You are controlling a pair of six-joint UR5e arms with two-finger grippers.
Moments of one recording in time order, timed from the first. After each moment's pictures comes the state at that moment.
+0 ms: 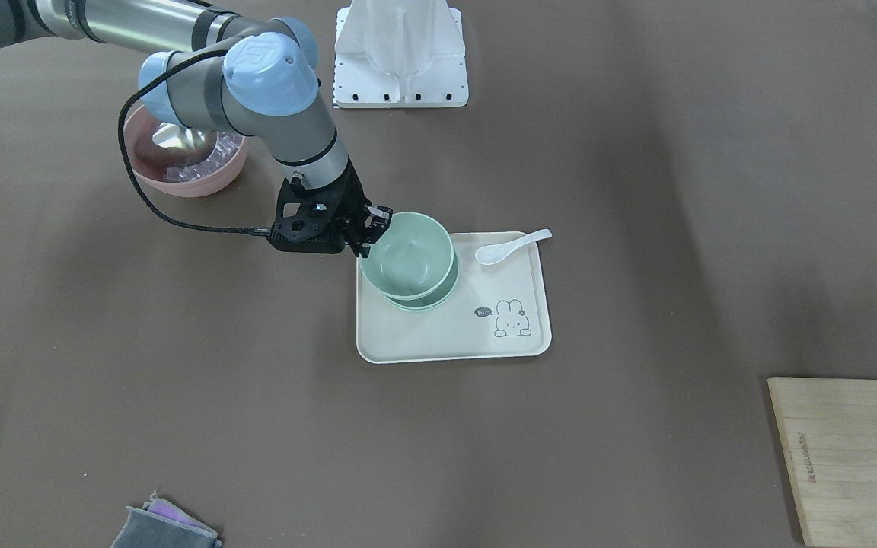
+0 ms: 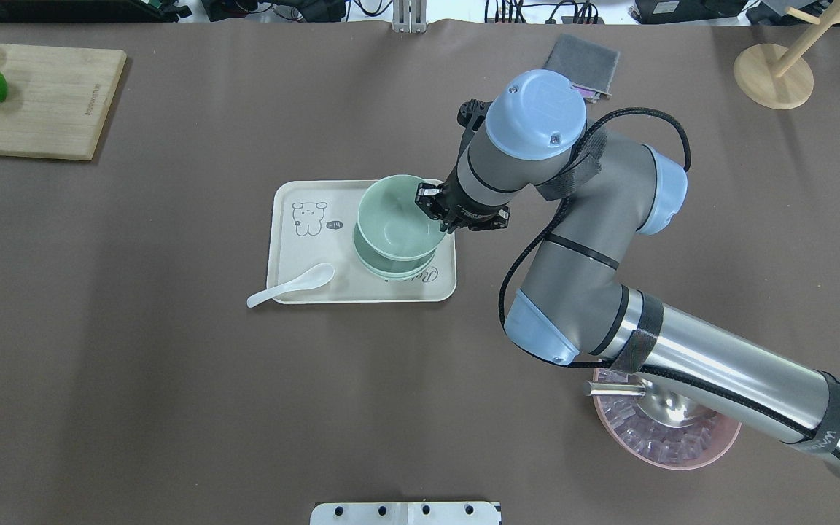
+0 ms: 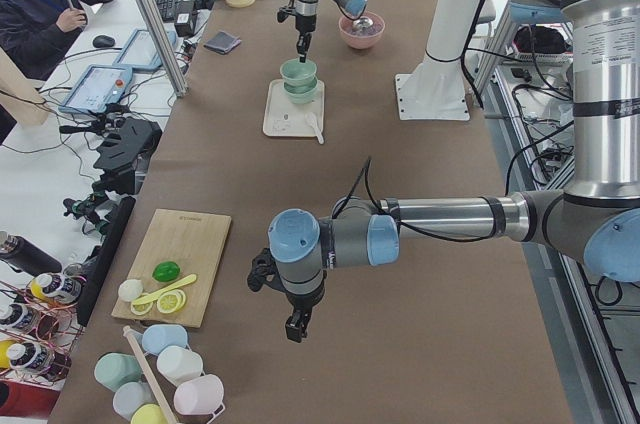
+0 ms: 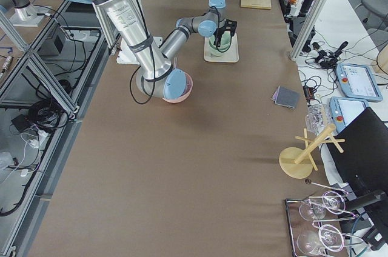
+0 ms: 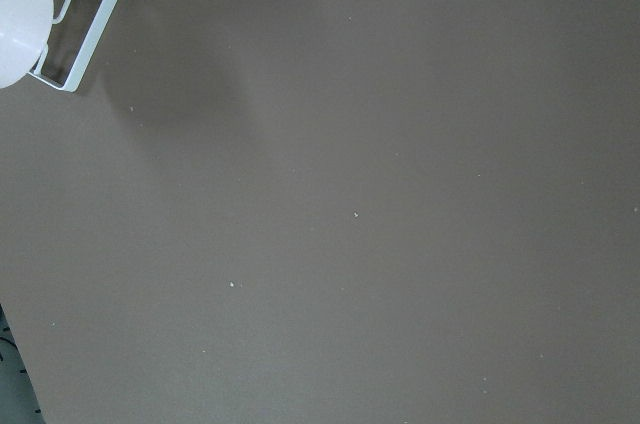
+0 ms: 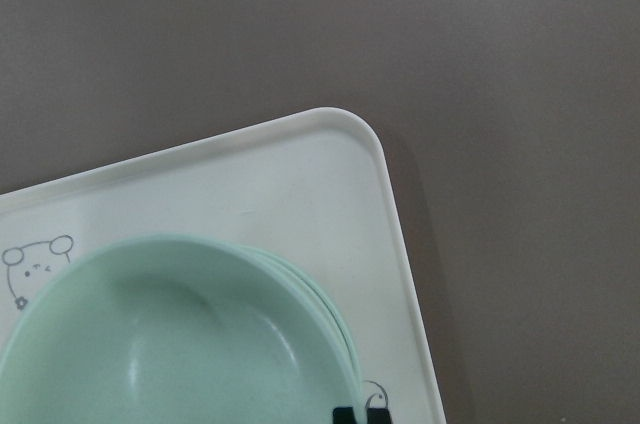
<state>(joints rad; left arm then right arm) -1.63 -1.44 -1.66 -1.50 -2.25 0.43 0.63 -0.86 1.61 -1.41 1.97 1.40</state>
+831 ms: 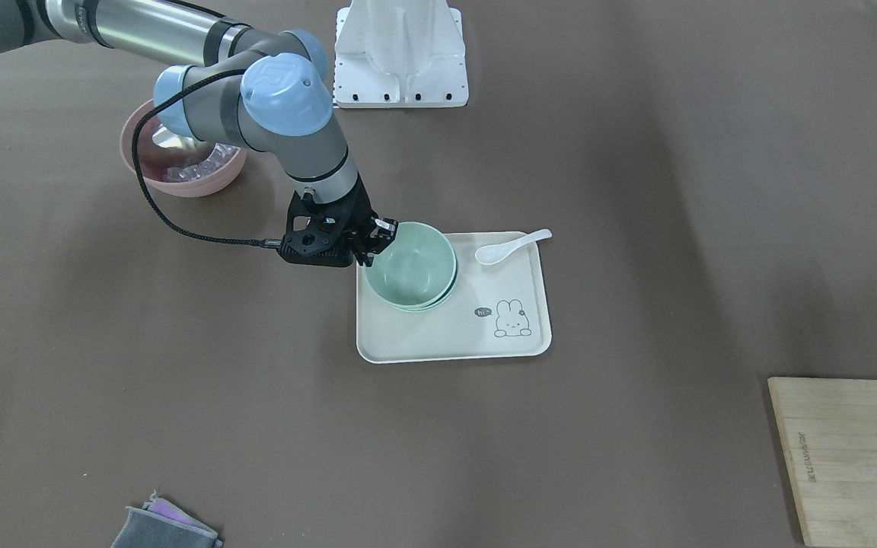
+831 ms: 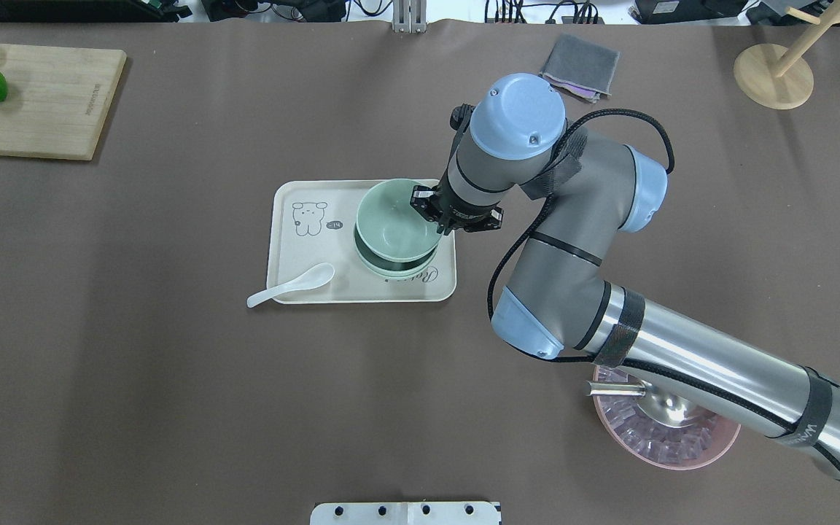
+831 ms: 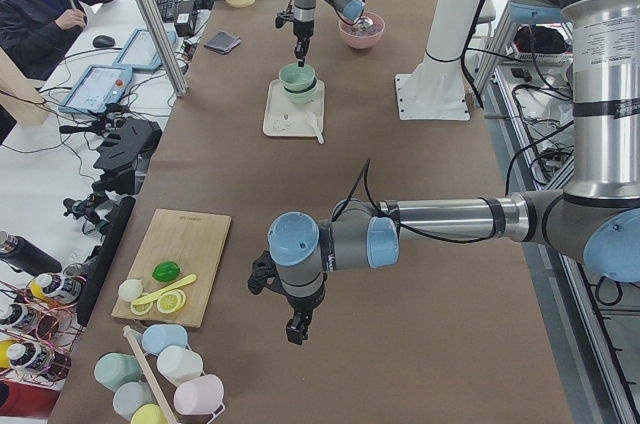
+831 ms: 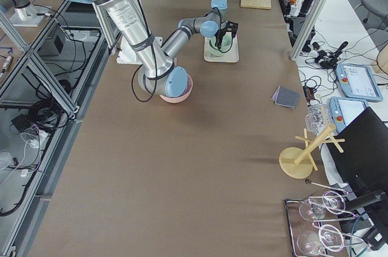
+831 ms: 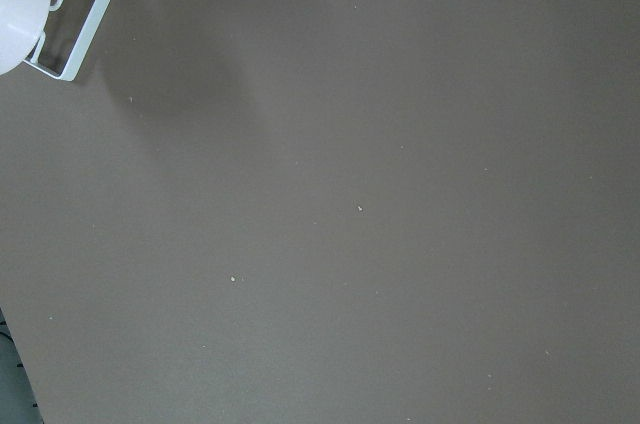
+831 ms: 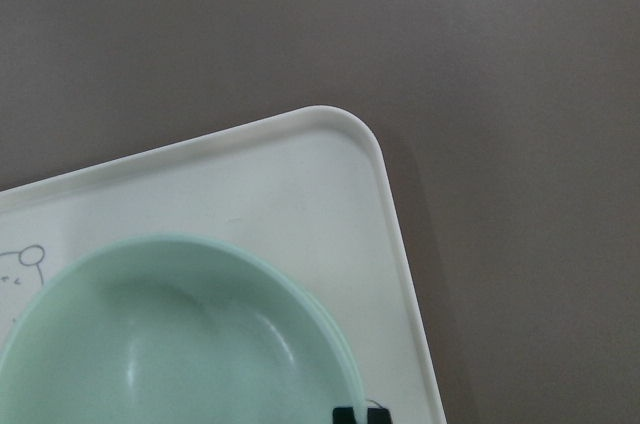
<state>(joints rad) -1.63 -1.44 -1.65 -1.50 -2.25 0.43 0.62 -0.83 1.56 -1.41 1.97 1.40</state>
